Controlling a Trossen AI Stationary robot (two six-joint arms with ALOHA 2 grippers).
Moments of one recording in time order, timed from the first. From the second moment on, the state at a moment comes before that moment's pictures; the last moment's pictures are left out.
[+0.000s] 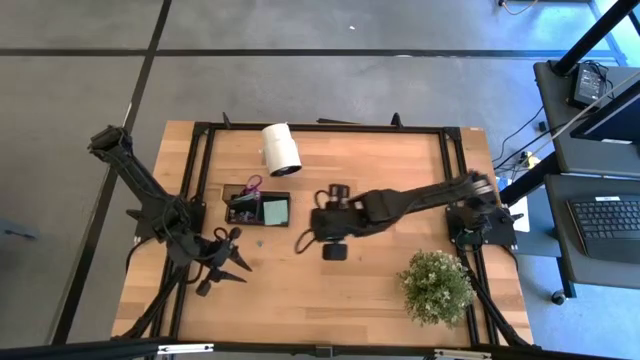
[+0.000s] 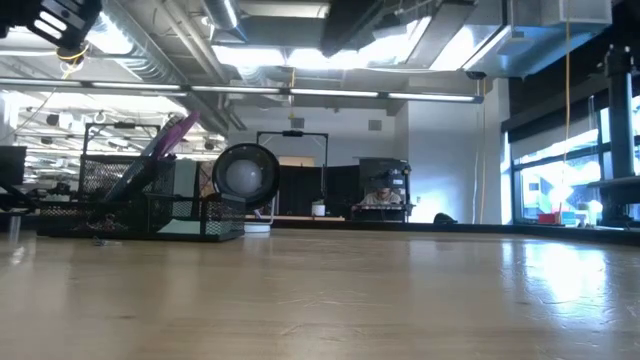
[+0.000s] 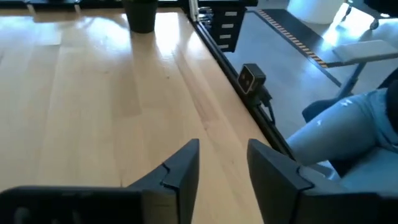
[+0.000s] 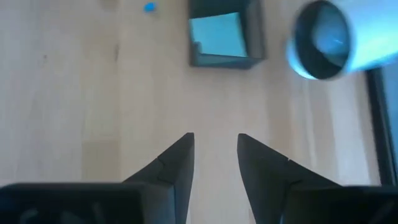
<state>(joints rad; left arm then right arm) -0.83 0.89 0.50 -0.09 -0.38 -0.36 0.25 2.00 1.97 -1.11 0.35 0.16</state>
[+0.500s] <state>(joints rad) -0.68 0.89 0.50 -0.08 -0.32 -0.21 0.14 1.31 0.92 -0.28 0.45 0.17</state>
